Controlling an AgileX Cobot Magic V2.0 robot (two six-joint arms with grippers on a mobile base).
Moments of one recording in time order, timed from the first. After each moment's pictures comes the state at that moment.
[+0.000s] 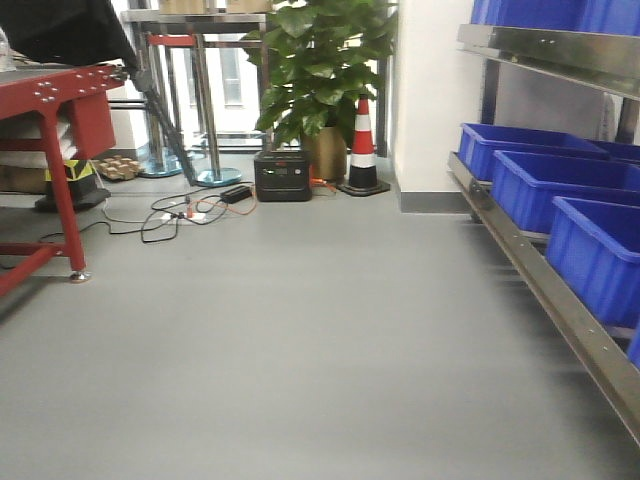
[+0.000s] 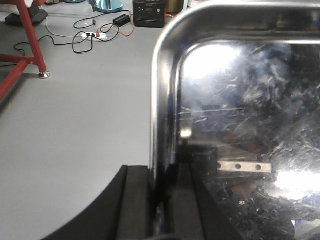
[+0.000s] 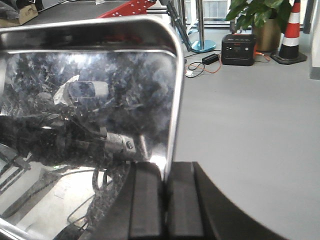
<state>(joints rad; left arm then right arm) -0.64 1.09 -1.10 0.87 0.75 -1.01 1.00 1.27 -1.17 -1.14 0.67 1.38</state>
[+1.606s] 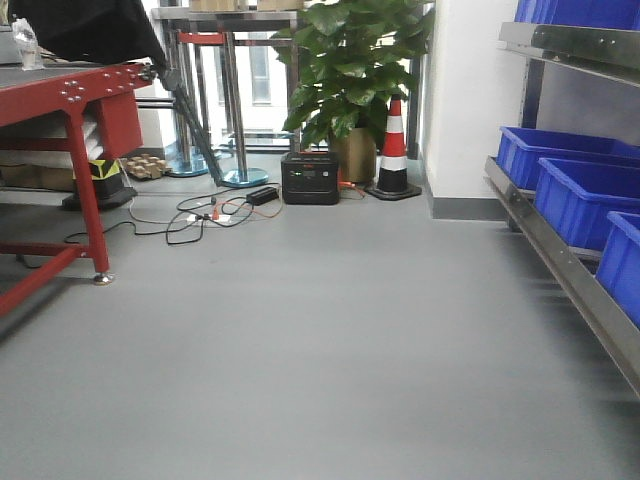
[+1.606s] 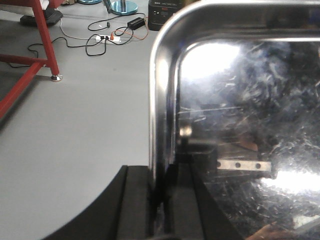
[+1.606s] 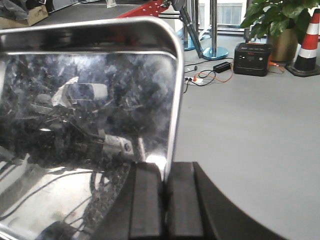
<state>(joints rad) -0.64 1.09 -1.10 0.87 0.74 -1.01 1.00 1.27 -1.17 -1.17 0.69 1.38</state>
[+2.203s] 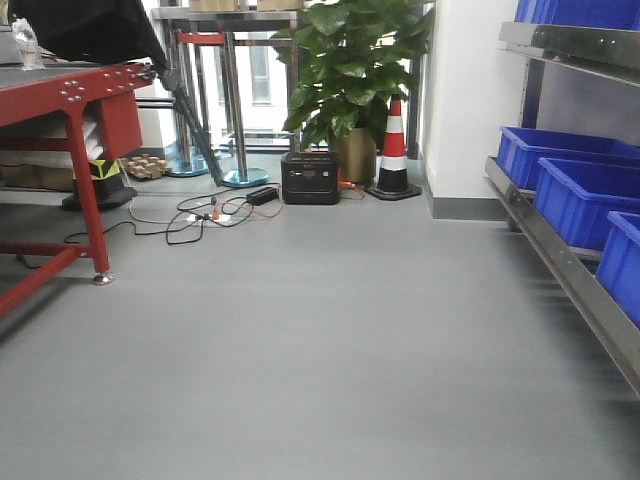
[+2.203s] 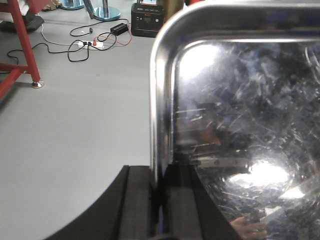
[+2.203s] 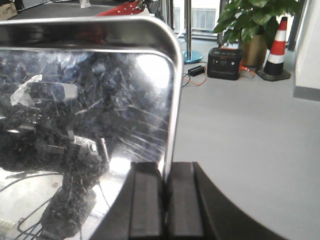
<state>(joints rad) -0.65 1.09 -1.10 0.85 0.69 -1.01 1.01 1.27 -1.17 -1.21 0.77 1.38</state>
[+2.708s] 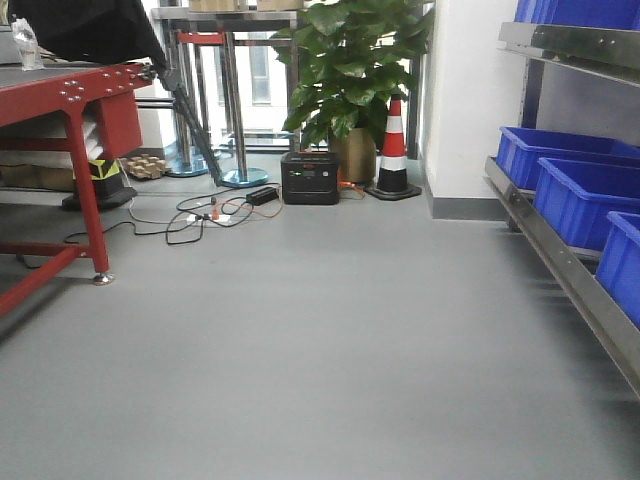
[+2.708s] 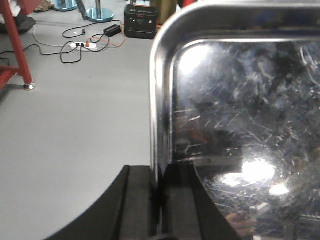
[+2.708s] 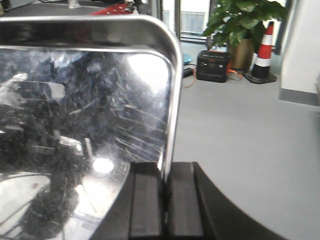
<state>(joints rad) -0.65 1.09 -1.10 0.85 0.67 -1.01 1.01 1.27 -1.17 -1.23 0.82 1.38</state>
